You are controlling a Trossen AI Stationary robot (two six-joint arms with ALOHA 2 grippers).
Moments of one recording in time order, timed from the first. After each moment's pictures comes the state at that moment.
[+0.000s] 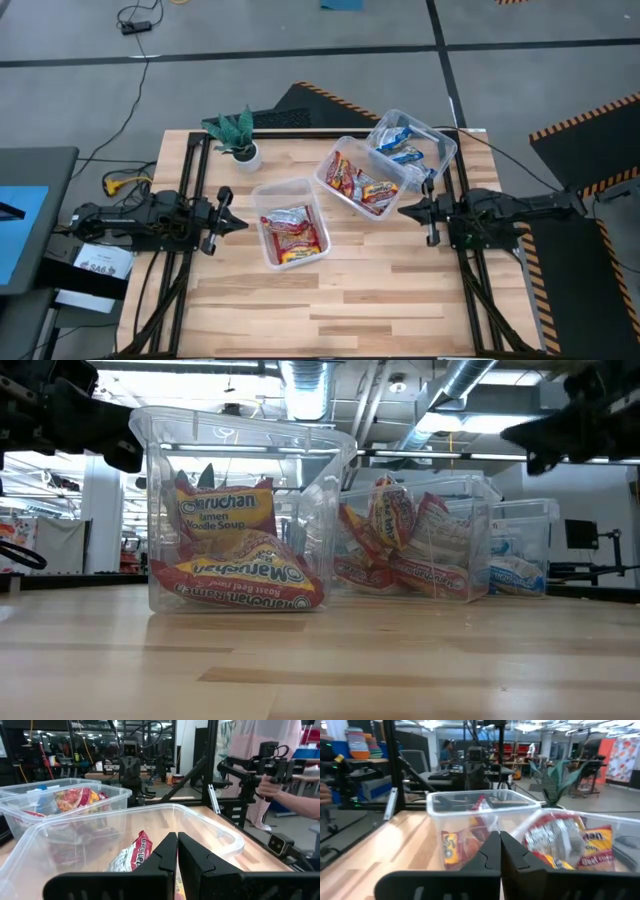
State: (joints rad) left arm 0.00 0.02 0.01 0.13 0.14 -0.05; right arm 0.08 0.16 0.06 0.16 0.13 -0.03
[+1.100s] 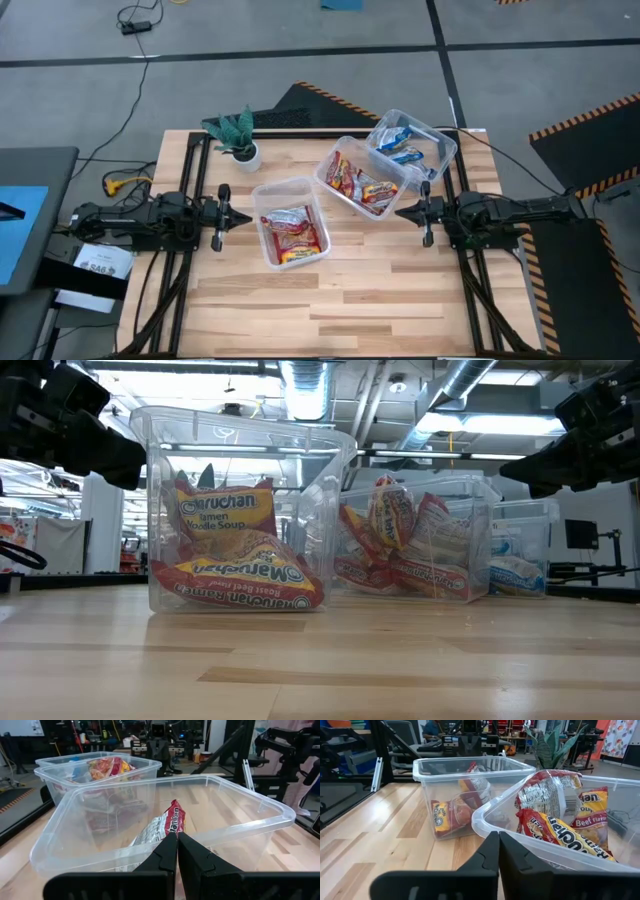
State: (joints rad) left arm 0.00 0.03 0.02 0.01 -0.01 0.00; right arm 0.04 0.14 0.01 0.04 0.13 -0.01
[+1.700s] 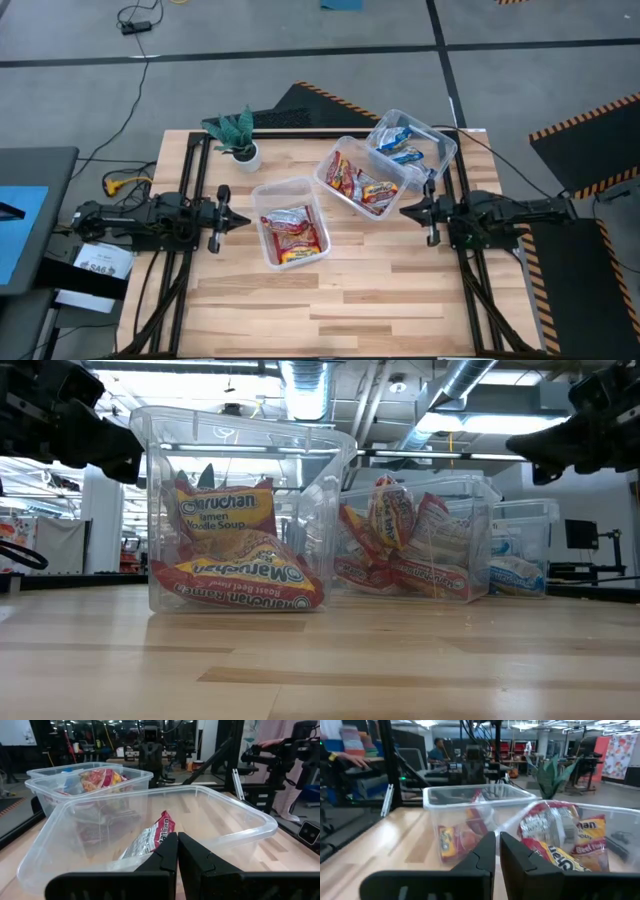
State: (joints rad) left arm -0.04 0.00 0.01 0.03 -0.01 -0.01; right arm 0.07 0.00 0.01 0.05 0.13 -0.01
